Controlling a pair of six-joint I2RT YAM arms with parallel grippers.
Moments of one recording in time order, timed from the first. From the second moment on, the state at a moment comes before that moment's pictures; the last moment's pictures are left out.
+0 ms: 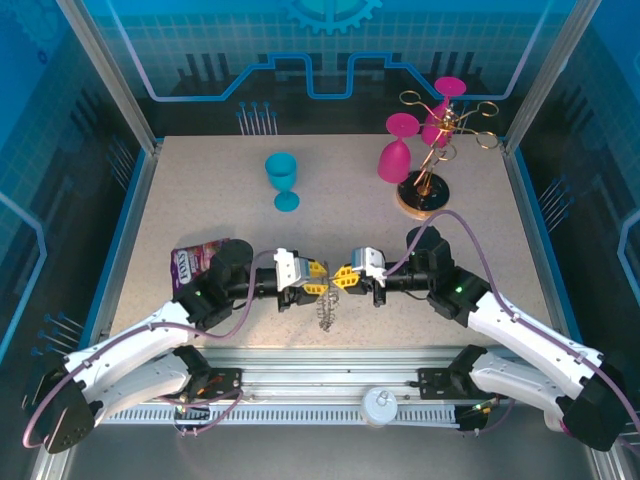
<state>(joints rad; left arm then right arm) -0.71 0.92 0.57 0.11 0.62 0.25 0.71 0.94 0.68 -0.07 -0.72 -0.39</state>
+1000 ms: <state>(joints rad) -0.71 0.88 0.55 0.08 0.60 0.28 0.74 0.94 0.68 -0.10 -0.65 -0.42</state>
